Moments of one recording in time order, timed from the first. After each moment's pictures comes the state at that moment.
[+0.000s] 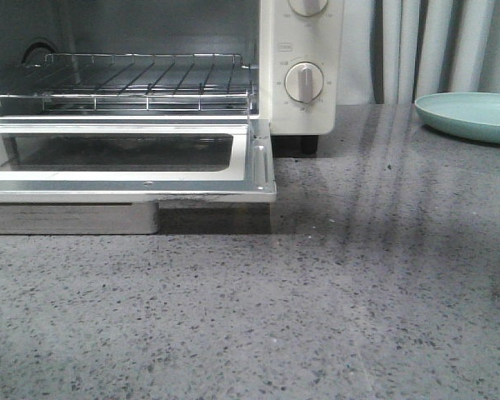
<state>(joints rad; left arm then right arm) -0.30 0.32 -0.59 -1.06 0.80 1.04 0.93 1.47 -1.39 -0.11 0.54 0.06</state>
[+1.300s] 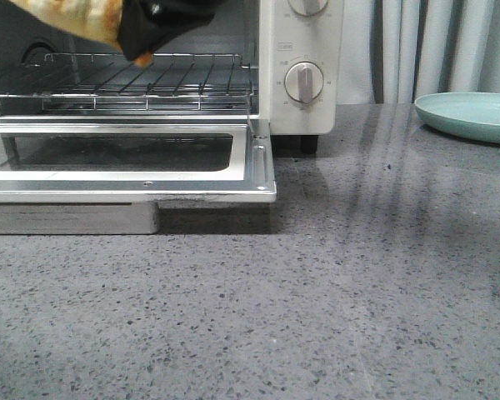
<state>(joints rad) -0.30 0.32 -0.59 -1.06 0.80 1.04 0.80 1.71 -1.39 -0.14 0.32 0.07</state>
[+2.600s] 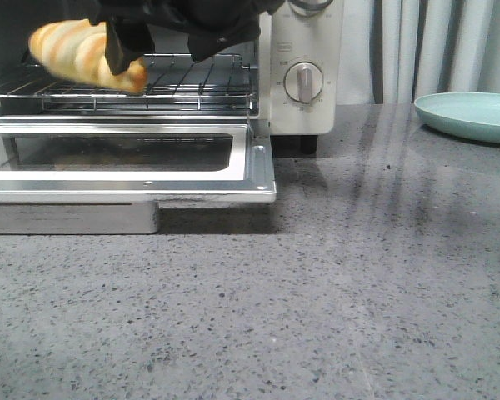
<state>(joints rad) -0.30 0.32 -0.59 -1.03 0.79 1.03 0.72 1.75 -1.39 -0.13 0.23 0.07</state>
